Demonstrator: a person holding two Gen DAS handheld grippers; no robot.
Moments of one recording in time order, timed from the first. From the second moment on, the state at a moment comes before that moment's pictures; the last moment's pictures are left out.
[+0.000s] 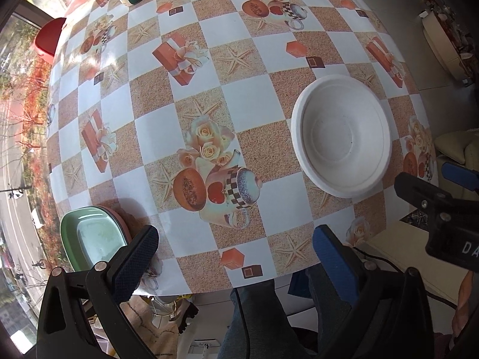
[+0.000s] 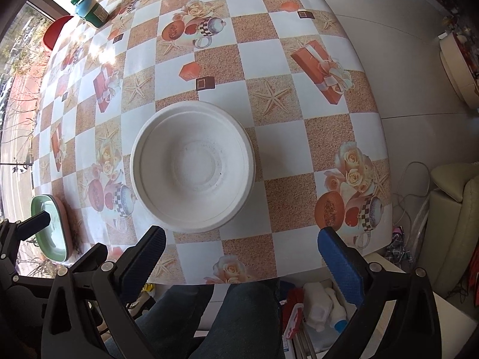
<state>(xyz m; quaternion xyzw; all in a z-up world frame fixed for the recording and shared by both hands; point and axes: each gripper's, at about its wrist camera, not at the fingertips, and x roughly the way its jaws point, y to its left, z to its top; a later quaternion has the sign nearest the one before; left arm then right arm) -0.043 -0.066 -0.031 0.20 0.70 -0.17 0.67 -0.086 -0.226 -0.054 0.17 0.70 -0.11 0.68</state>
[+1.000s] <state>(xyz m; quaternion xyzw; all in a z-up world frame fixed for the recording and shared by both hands) -0.029 -0.036 -0.027 0.17 0.70 -0.14 0.68 -0.072 -0.201 -0.053 0.16 0.71 -0.10 0.68</state>
